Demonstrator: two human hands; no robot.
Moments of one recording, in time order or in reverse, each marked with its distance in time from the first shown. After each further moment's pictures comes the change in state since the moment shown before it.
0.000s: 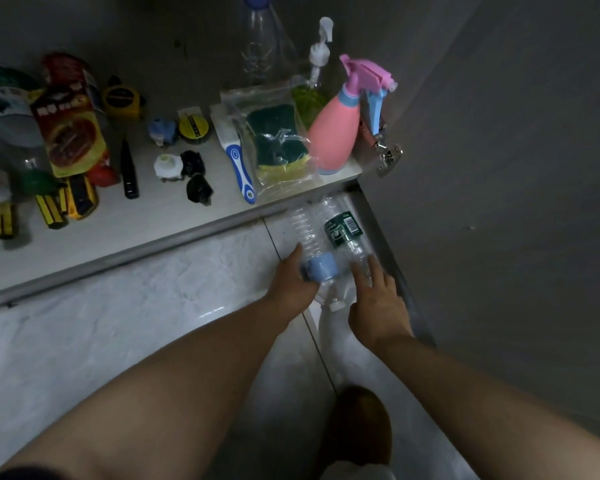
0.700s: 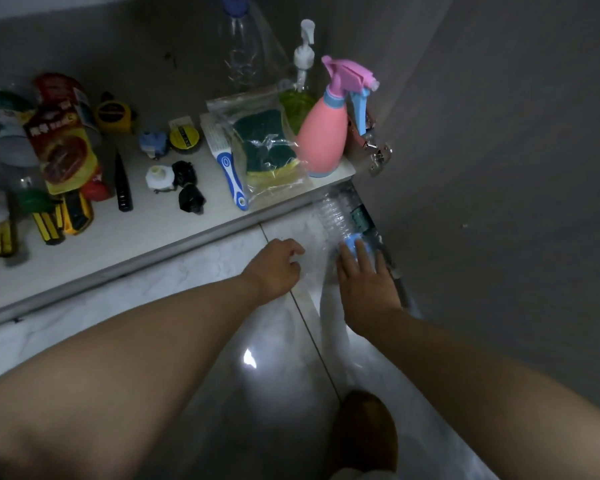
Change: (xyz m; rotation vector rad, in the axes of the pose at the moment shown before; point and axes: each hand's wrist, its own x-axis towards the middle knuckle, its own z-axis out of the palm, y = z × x) left_hand 0.030 0.009 -0.044 0.524 -0.034 0.235; right_hand 0.032 -0.007 -0.011 -0.670 -0.060 -0.307
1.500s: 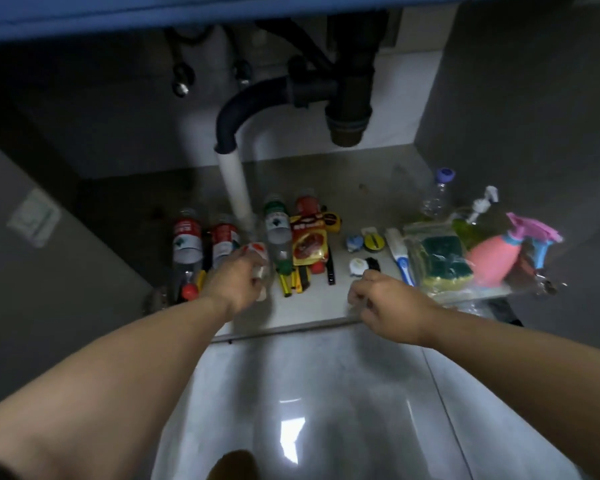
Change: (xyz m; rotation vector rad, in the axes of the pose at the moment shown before) left_hand -0.211 -0.116 -0.305 0.356 0.501 -0.245; right_hand 0.003 -0.137 -0.276 0.508 0.276 -0.451
